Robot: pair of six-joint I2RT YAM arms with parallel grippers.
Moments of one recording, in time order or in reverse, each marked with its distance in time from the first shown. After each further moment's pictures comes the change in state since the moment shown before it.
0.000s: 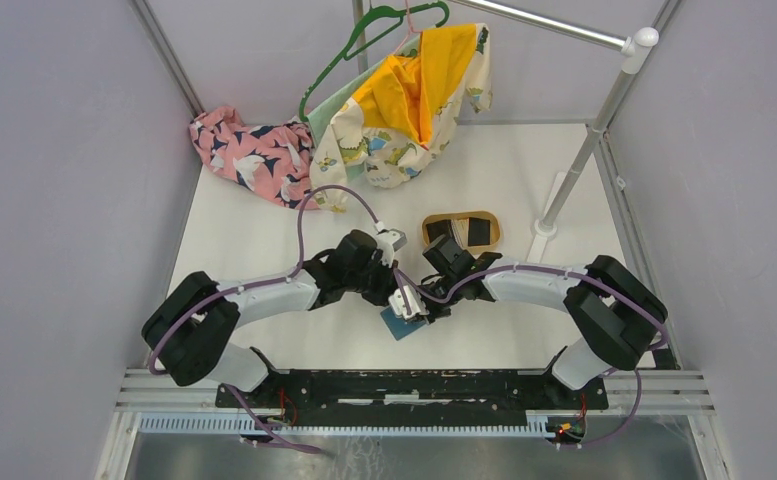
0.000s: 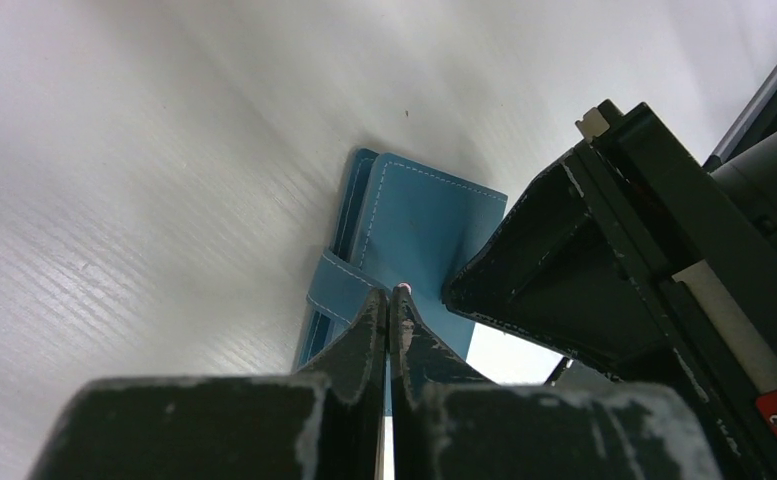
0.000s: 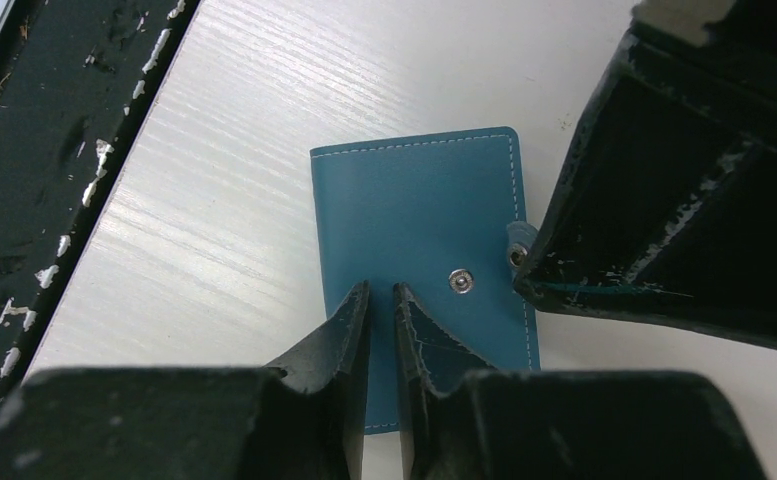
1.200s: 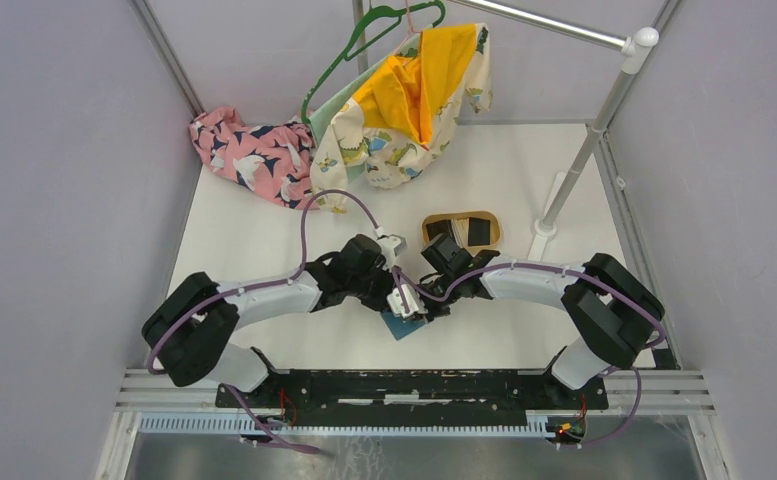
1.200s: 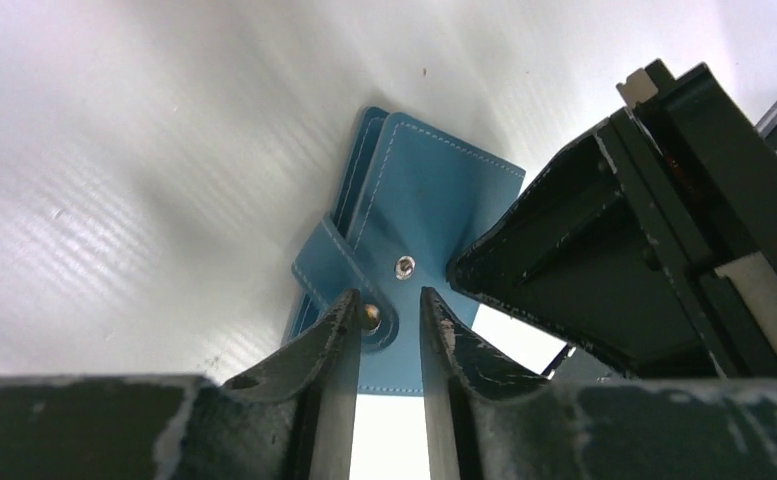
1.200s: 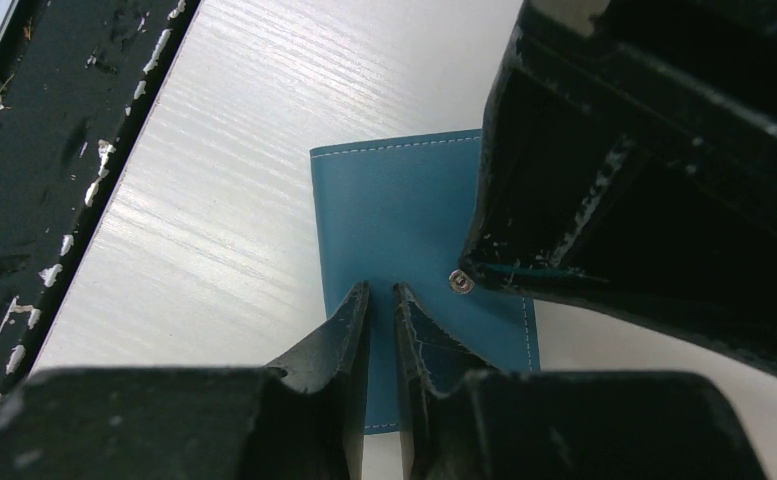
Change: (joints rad) left arm -0.031 0.022 0.006 -0.050 -0.034 -0.049; right arm 0.000 0.017 0.025 -0.031 0.001 -0.001
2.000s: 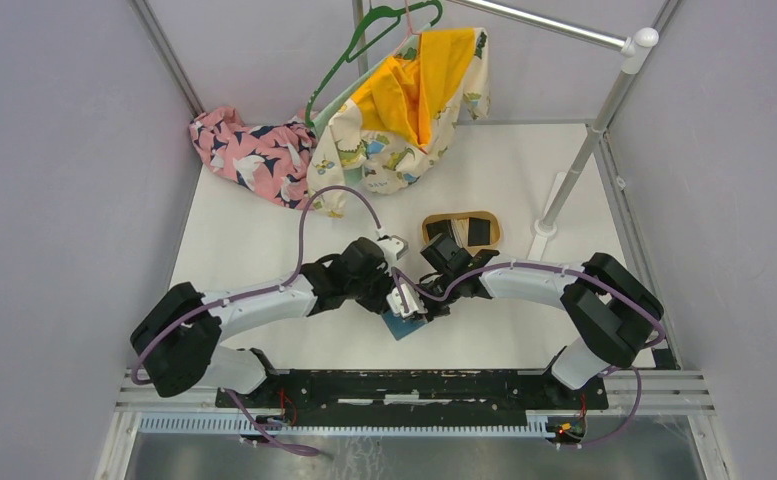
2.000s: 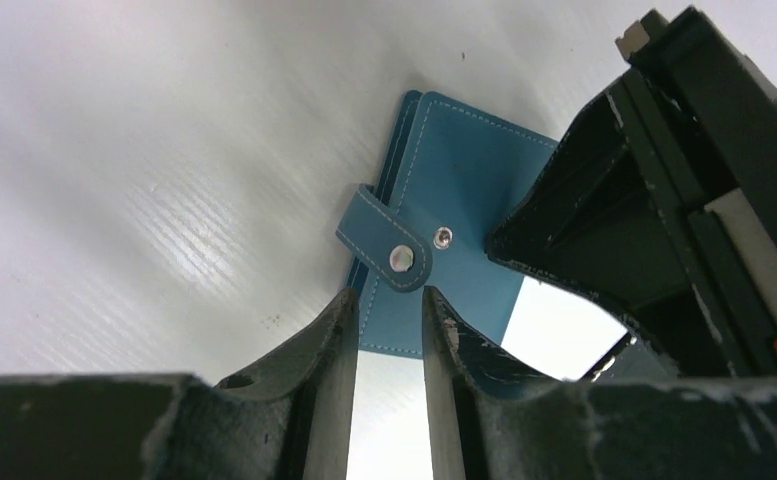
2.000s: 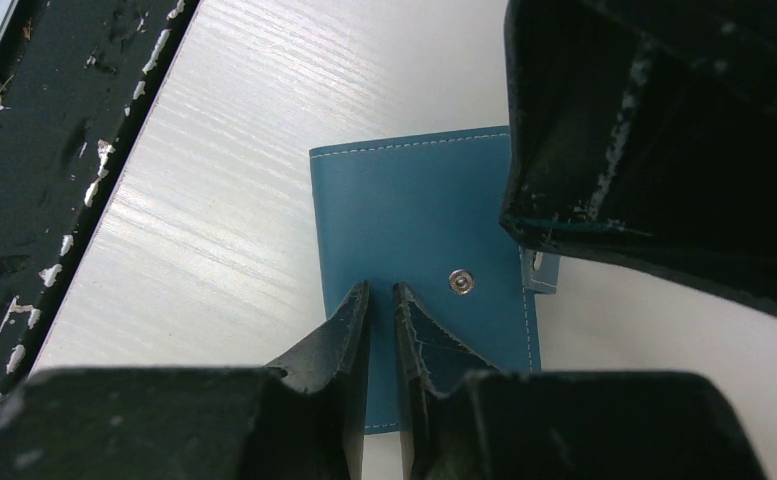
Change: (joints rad) left arm -0.054 -0.111 0.021 -0.151 -0.177 0.110; right arm 0.000 0.005 0.006 -0.006 0.000 0.000
